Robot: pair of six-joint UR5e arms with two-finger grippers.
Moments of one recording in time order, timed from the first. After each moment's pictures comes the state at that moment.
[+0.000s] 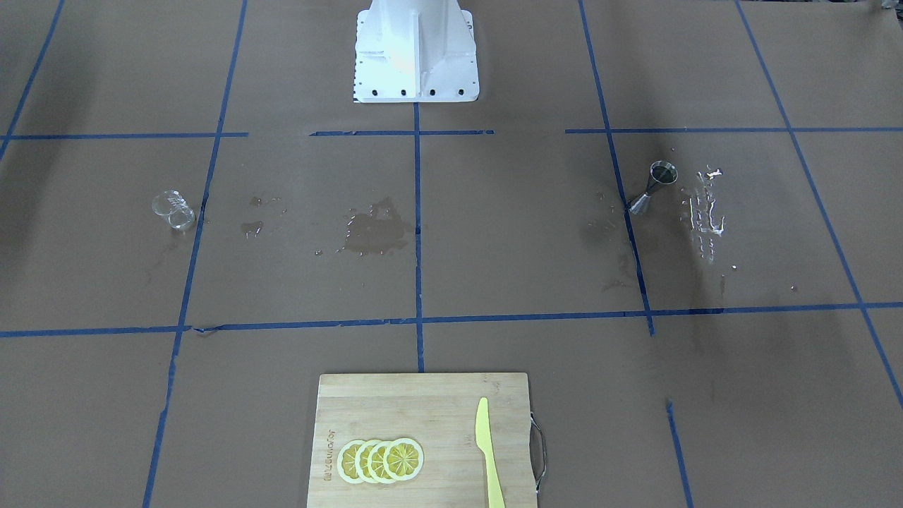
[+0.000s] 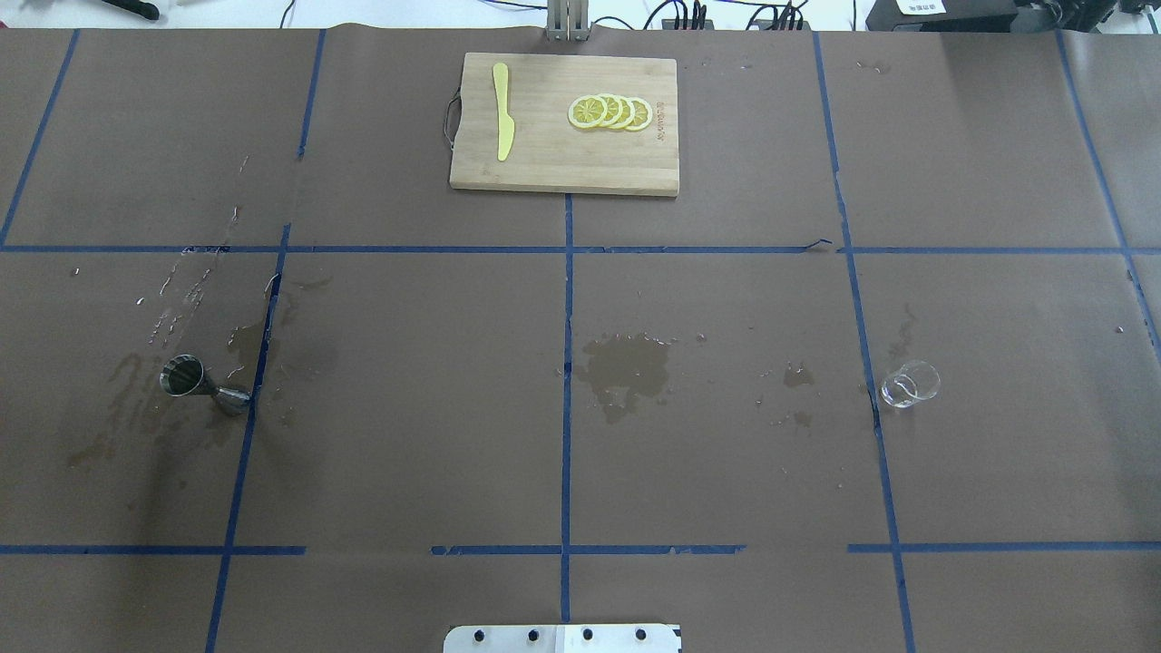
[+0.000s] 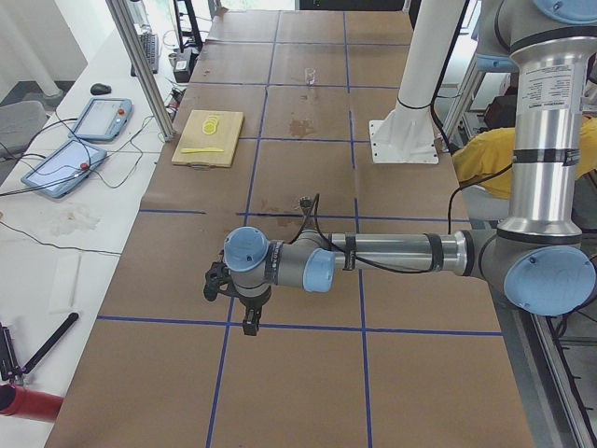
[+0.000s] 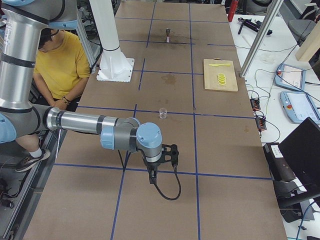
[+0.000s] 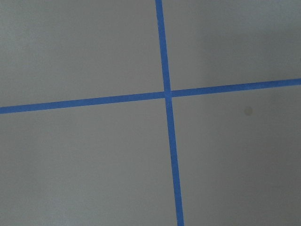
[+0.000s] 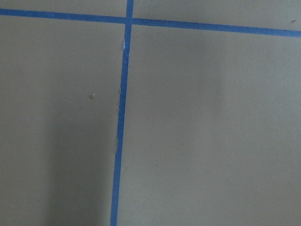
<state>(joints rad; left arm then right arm) -1.52 -1.54 -1.57 -1.72 -2.36 -0.03 1.63 -1.86 1.79 -1.50 2.32 -0.10</state>
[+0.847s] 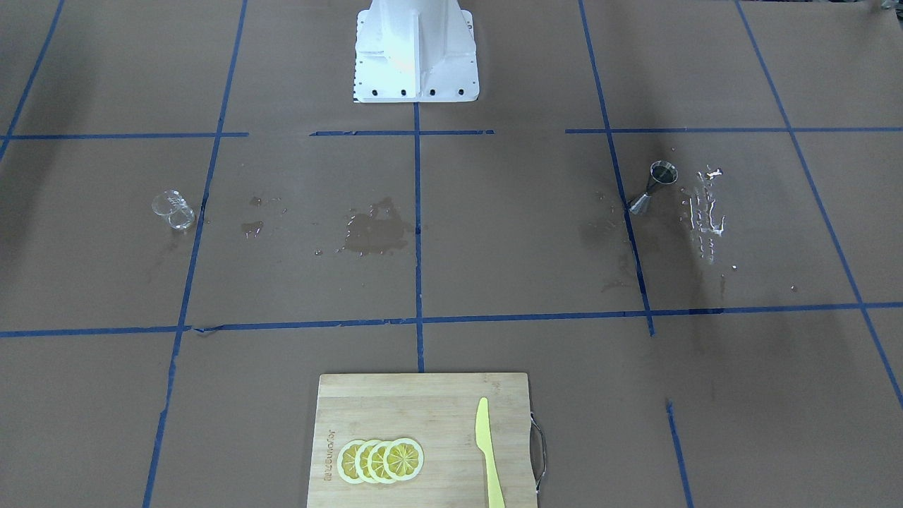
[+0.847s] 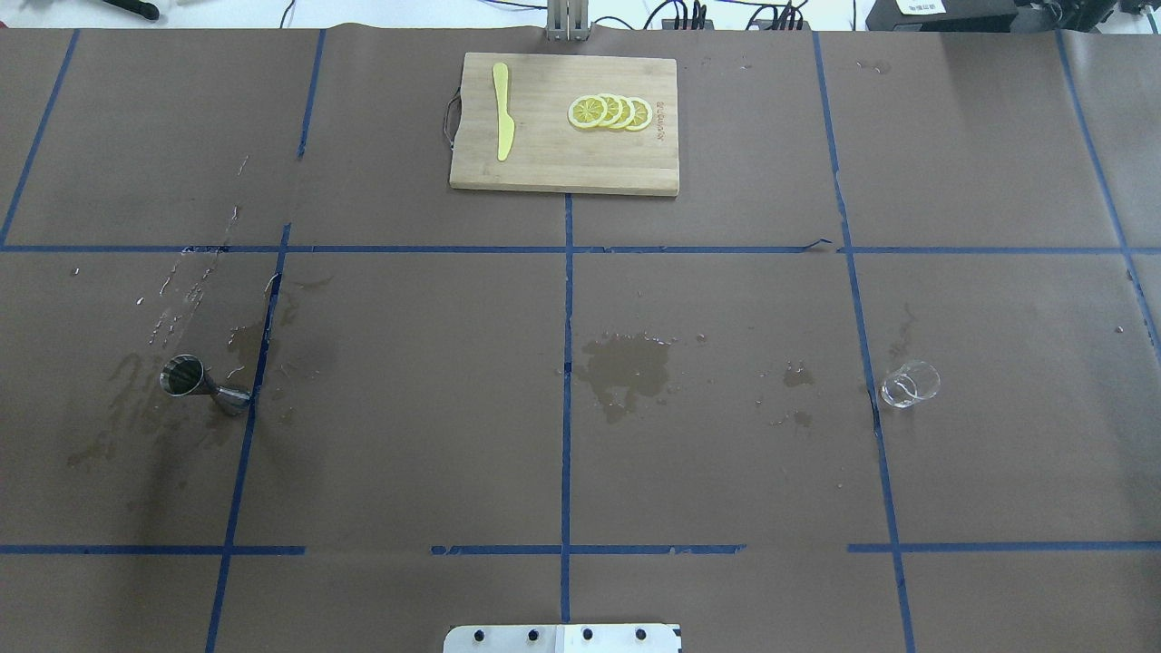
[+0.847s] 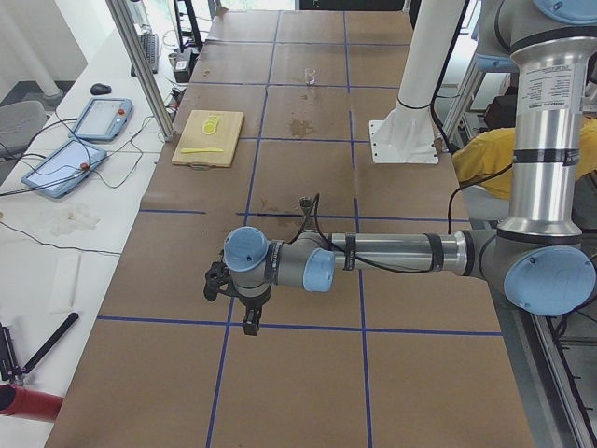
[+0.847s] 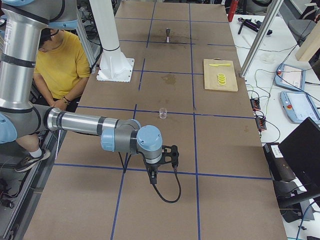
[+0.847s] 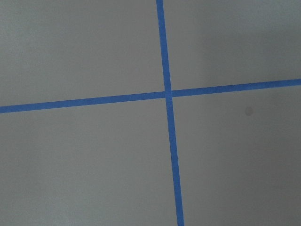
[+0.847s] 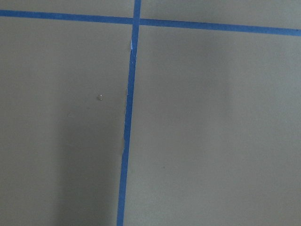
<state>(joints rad) -1.52 -1.54 -1.57 -1.72 -2.37 -0.03 1.63 -1.85 1.77 -1.49 2.35 -0.12</state>
